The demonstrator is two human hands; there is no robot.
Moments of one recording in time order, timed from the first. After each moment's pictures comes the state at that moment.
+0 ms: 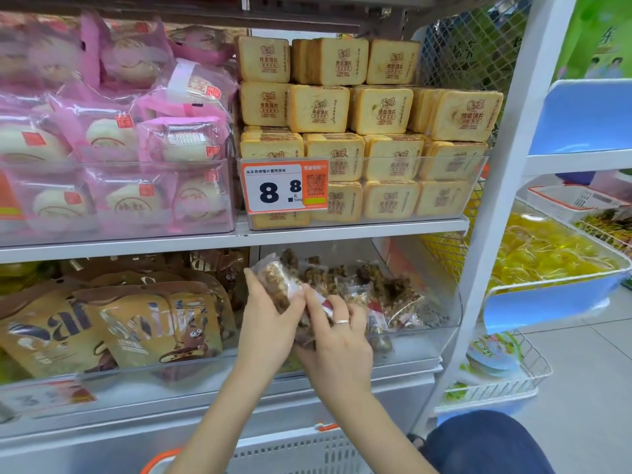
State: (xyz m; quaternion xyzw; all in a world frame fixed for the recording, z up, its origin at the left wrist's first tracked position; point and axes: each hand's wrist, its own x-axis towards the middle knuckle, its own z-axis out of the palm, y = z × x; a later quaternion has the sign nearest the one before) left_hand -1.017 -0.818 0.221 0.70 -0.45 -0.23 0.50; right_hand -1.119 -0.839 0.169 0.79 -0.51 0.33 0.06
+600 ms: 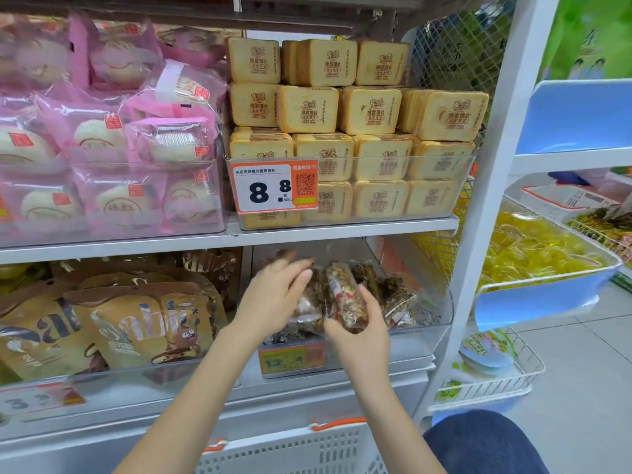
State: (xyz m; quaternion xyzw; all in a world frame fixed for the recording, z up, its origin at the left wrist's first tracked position) left_hand -0.994 -0.871 0.214 0.66 -0.69 -0.07 0.29; right_hand -1.149 -0.848 0.180 0.54 -0.54 0.50 -0.41
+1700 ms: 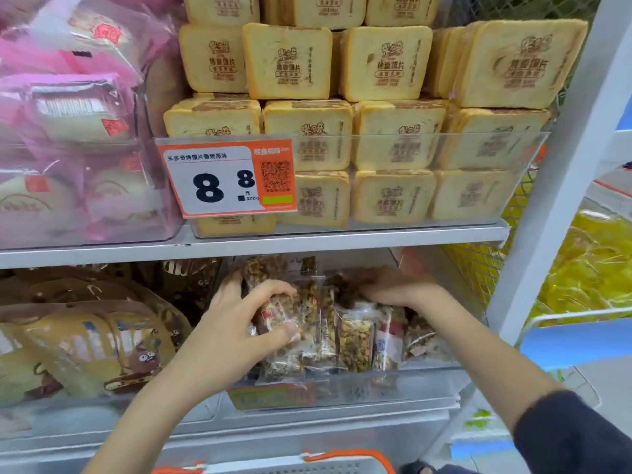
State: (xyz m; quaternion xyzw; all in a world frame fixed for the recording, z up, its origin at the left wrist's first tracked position) left_hand -0.991 -0.860 0.216 0.69 -0.65 -0.16 0.27; right_hand -1.192 -1.057 0.187 0.87 -0.42 -0.03 -0.25
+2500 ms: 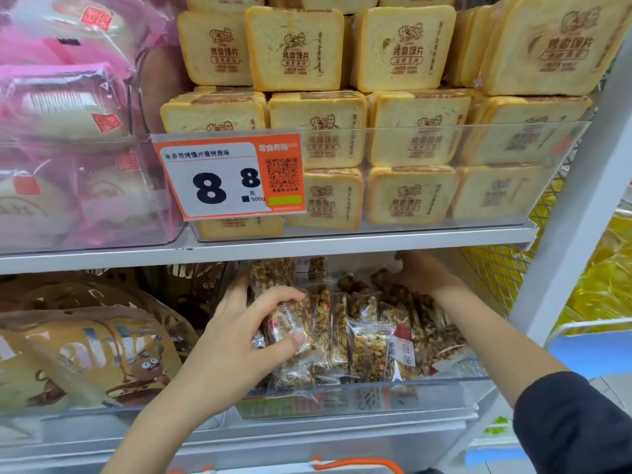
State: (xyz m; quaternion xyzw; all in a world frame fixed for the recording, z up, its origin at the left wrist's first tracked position) left_hand -0.992 -0.857 0.213 0.69 -0.65 -0.17 0.27; right_hand -1.201 -1.107 0.166 0.80 -0.57 0.04 -0.19
